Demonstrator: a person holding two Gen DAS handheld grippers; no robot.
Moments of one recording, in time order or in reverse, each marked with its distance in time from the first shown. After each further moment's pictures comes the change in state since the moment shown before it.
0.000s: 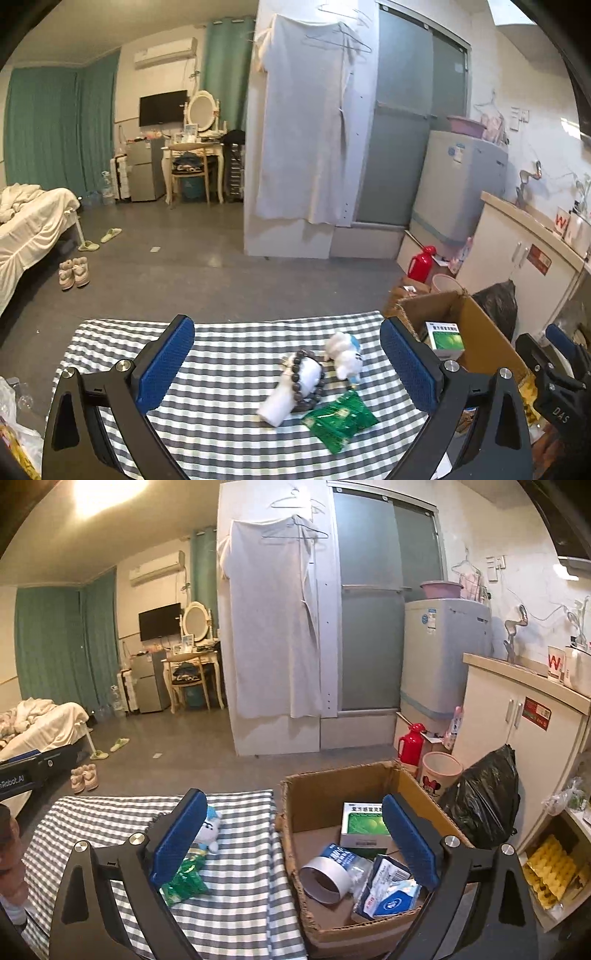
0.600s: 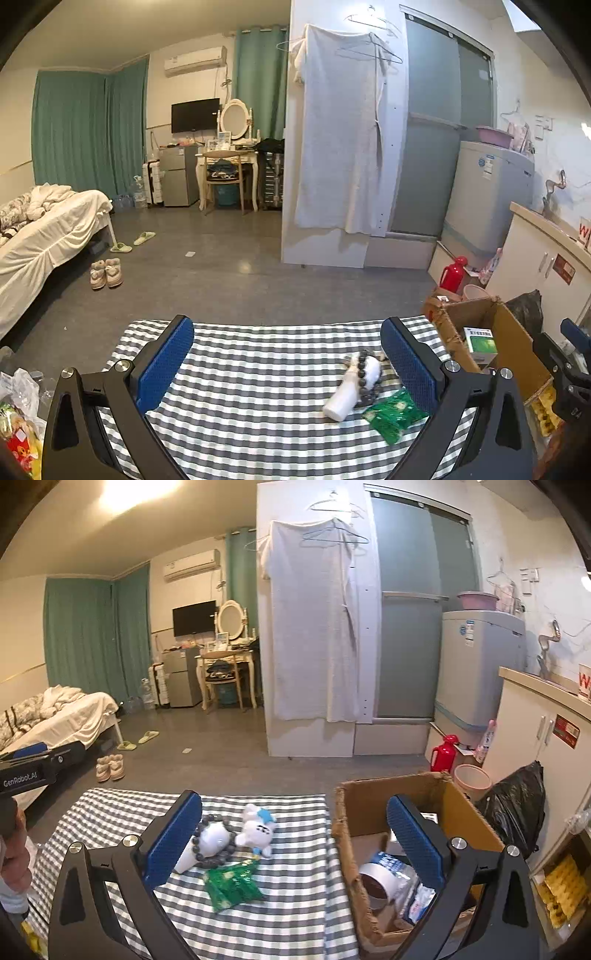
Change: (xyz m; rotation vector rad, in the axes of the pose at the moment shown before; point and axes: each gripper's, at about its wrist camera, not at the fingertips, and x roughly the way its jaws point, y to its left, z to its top) left arm -0.024 0.060 -0.005 -0.021 -0.036 0.121; right arm 0.002 0.057 -0.001 -0.063 -0.006 0.118
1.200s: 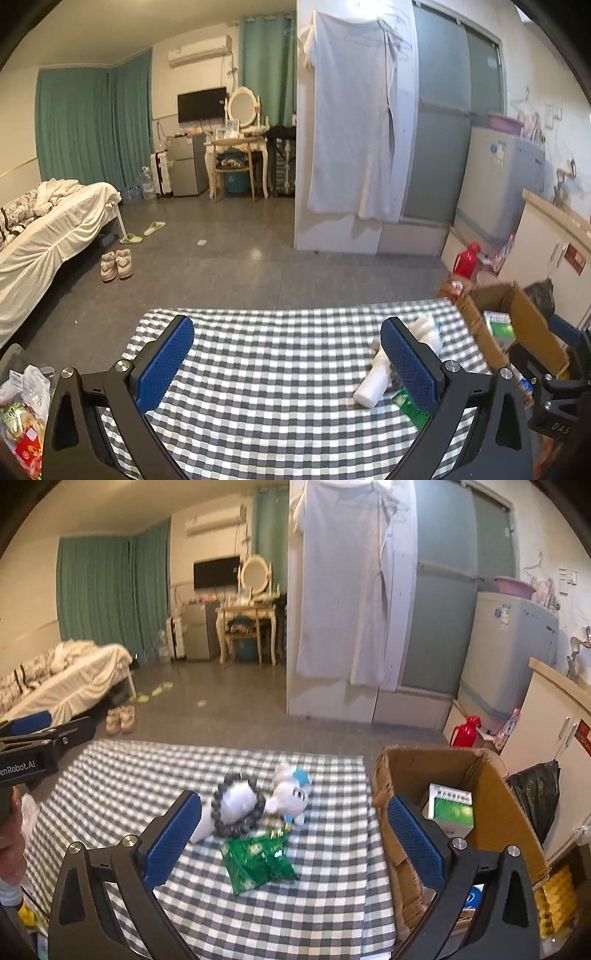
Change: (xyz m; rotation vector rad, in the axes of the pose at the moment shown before) left arm 0.023 0.017 -0.014 0.030 0.076 0.034; right arm 0.052 0.041 -0.024 -0.089 0.188 0.051
